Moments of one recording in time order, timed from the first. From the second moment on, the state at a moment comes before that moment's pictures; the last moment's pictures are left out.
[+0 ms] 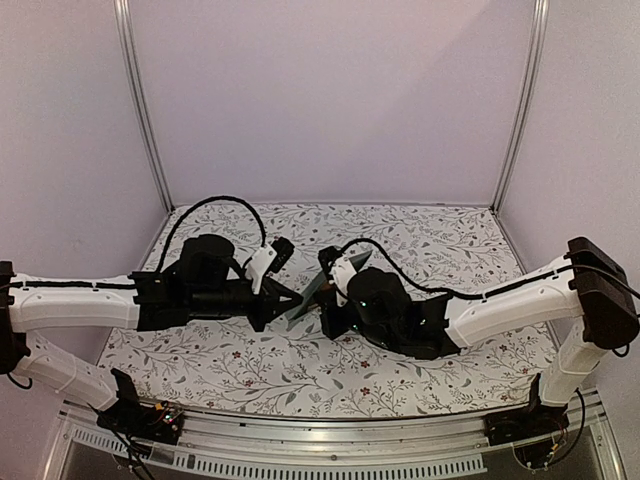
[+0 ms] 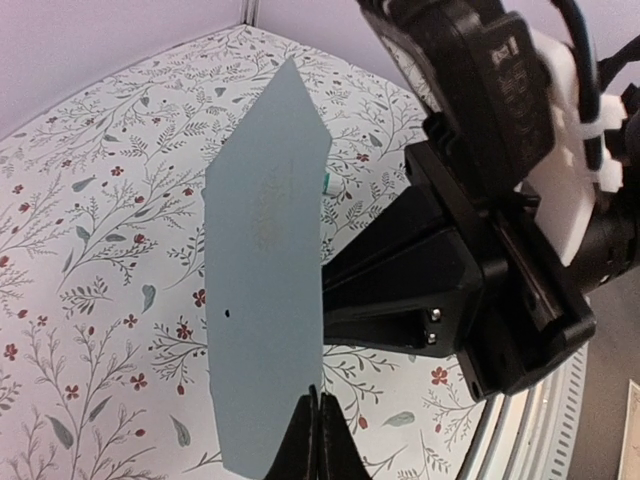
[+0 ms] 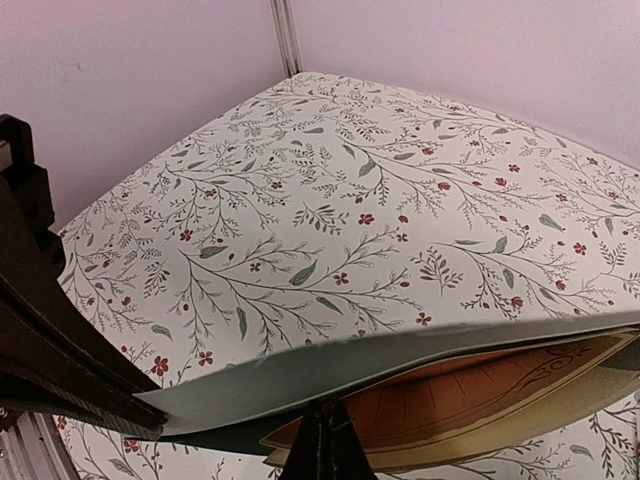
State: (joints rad) left arm -0.94 1.25 0.72 0.07 0.16 -0.15; right arm 1.21 1.71 0.96 0.35 0.43 0.33
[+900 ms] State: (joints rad) left arm -0.93 1.24 0.71 0.08 0.15 -0.15; right arm 1.21 1.40 0.95 0.29 0.29 0.31
